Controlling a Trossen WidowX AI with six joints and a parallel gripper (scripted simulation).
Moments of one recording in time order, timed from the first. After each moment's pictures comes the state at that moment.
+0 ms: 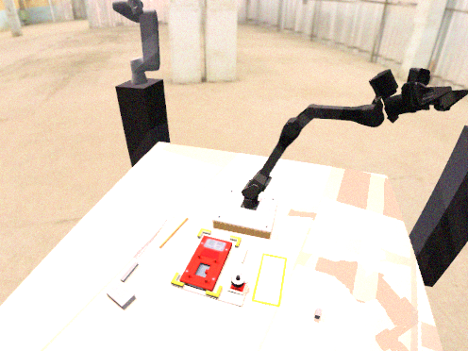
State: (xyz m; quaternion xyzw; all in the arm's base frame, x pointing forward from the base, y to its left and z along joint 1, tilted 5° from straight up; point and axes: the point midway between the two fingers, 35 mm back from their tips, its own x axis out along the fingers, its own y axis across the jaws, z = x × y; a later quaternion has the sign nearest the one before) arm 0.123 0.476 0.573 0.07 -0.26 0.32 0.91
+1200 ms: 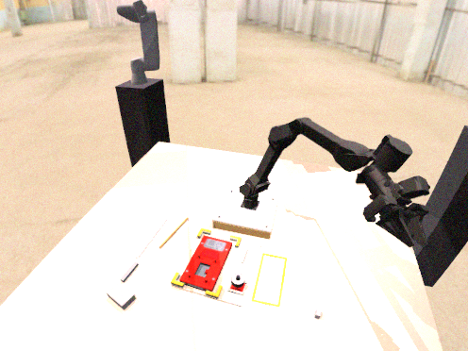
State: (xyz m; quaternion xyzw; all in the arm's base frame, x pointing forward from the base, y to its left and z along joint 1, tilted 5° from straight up) arm 0.380 0.418 0.333 -0.20 0.08 0.29 0.93
